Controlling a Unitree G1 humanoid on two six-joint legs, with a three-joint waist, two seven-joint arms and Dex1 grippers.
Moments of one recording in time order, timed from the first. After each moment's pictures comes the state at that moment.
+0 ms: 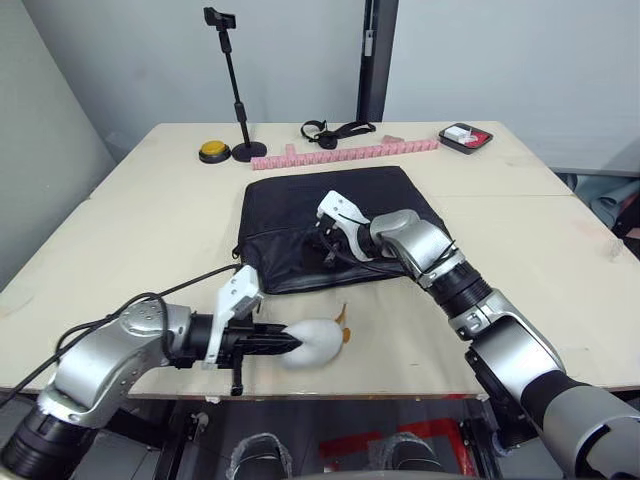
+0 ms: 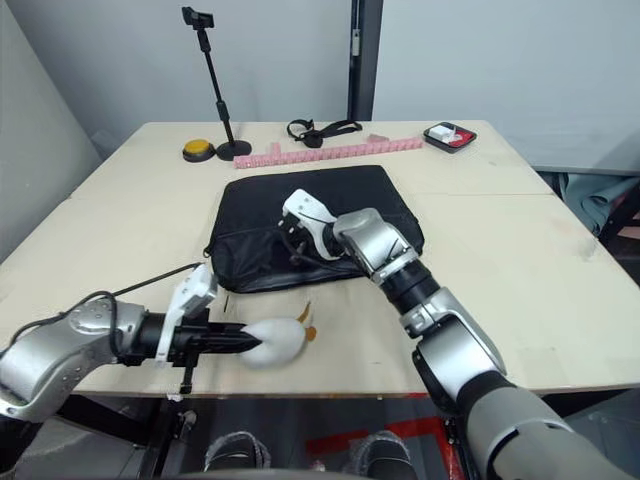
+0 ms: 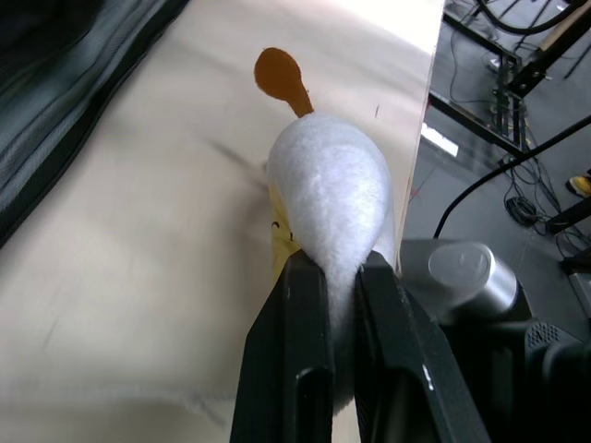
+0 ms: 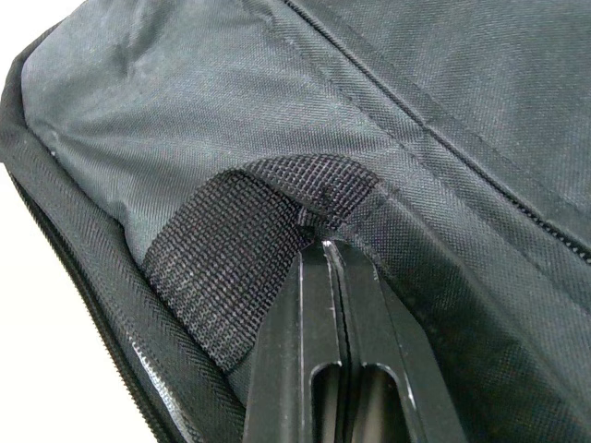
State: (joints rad) left arm -0.17 0.73 -0.12 -0.40 -0.58 0.74 -0.98; right arm -0.94 -0.22 0.42 0.35 0.10 0.80 0.77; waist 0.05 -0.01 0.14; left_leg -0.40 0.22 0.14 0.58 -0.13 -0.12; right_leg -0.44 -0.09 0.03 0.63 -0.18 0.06
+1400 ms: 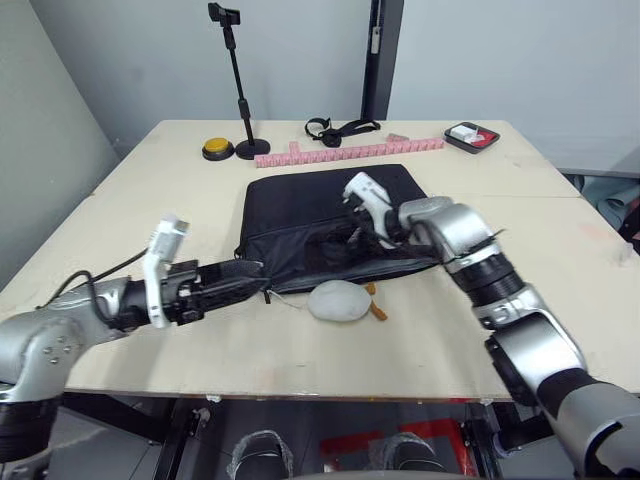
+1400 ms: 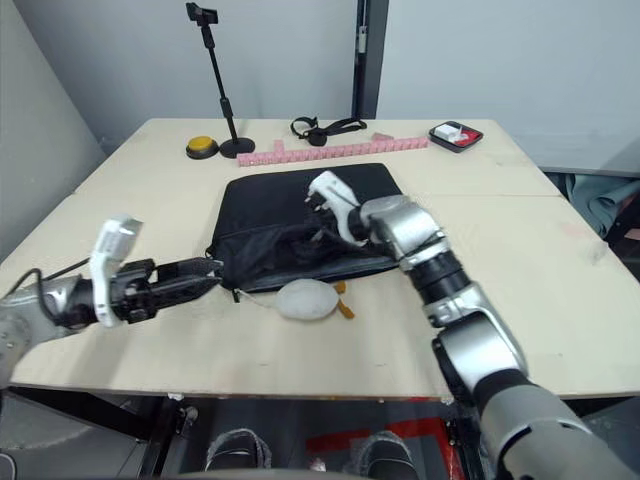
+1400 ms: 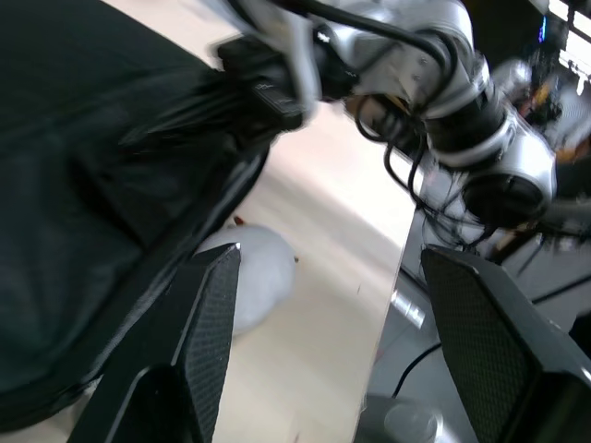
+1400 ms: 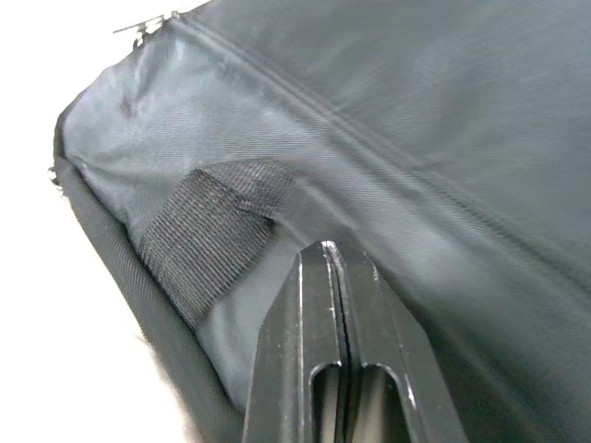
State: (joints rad) left arm -0.11 0.82 0.42 -0.28 -1.11 1.03 -1.01; right arm -0.93 -0.41 0.26 0.14 0.23 1.00 0.90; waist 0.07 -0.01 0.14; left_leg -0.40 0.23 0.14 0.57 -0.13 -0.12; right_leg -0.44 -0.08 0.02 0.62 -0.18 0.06
